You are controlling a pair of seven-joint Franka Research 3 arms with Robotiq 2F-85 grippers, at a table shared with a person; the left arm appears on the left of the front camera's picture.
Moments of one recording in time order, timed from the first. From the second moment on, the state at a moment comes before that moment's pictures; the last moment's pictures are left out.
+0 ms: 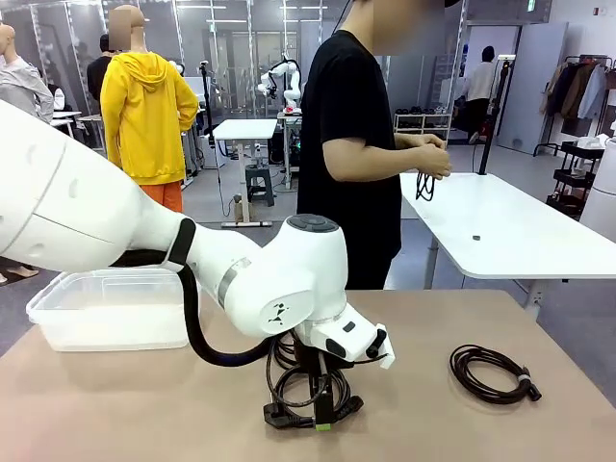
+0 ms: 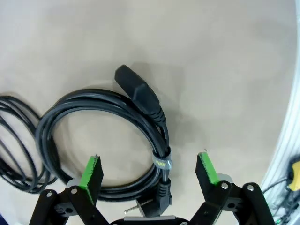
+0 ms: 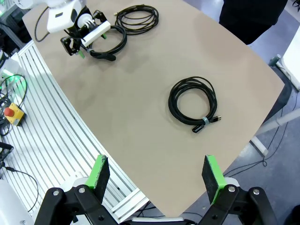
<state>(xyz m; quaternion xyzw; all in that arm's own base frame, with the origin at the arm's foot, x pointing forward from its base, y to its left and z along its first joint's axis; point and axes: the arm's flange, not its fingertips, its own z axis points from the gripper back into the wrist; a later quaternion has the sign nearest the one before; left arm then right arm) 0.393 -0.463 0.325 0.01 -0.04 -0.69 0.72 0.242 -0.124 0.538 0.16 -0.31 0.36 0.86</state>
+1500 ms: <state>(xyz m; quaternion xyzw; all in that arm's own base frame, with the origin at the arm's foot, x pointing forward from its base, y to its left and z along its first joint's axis) 0.402 -0.455 0.348 -0.06 -0.03 -0.70 0.71 0.242 -0.124 0.538 0.16 -0.31 0.36 0.86</state>
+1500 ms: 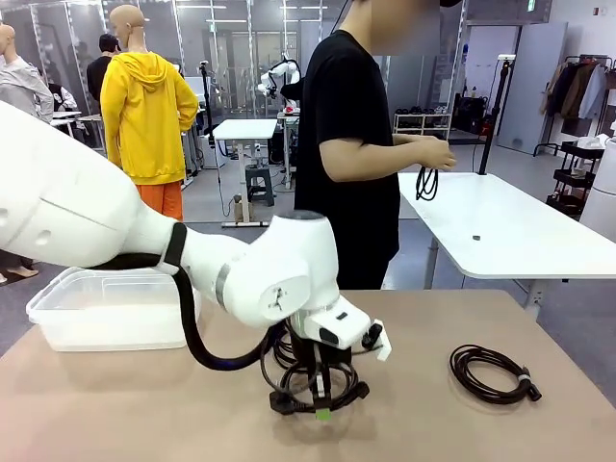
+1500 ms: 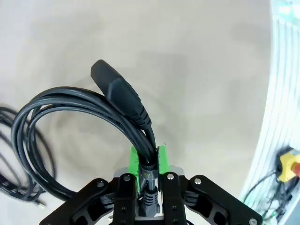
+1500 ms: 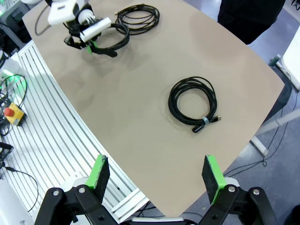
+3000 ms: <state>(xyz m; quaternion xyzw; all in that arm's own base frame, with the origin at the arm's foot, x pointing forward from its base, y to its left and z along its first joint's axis) 0.462 -0.302 0.508 -0.05 -0.06 -0.76 0.64 0.242 -0.124 0.538 0.16 -0.31 0.36 0.86</state>
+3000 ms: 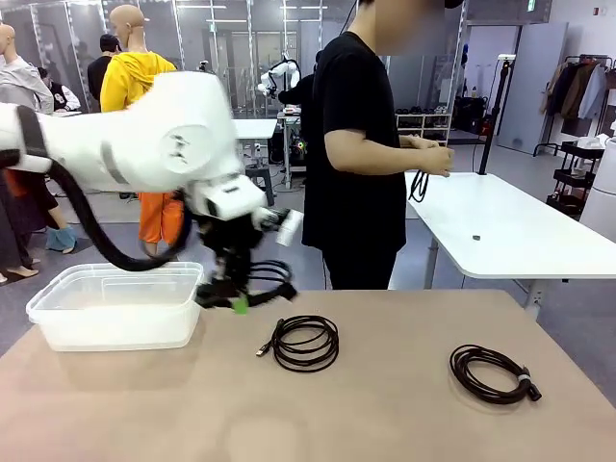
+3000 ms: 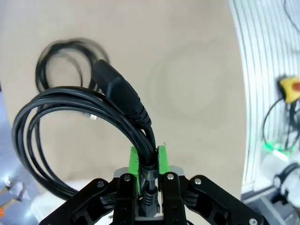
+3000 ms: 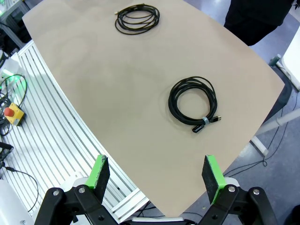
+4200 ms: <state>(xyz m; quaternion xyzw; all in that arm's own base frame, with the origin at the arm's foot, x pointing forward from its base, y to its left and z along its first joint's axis) 0.632 -0.035 0.404 -0.08 -0.03 -0.56 0.82 0.242 -0.124 0.538 0.16 -0.31 0.36 0.86</state>
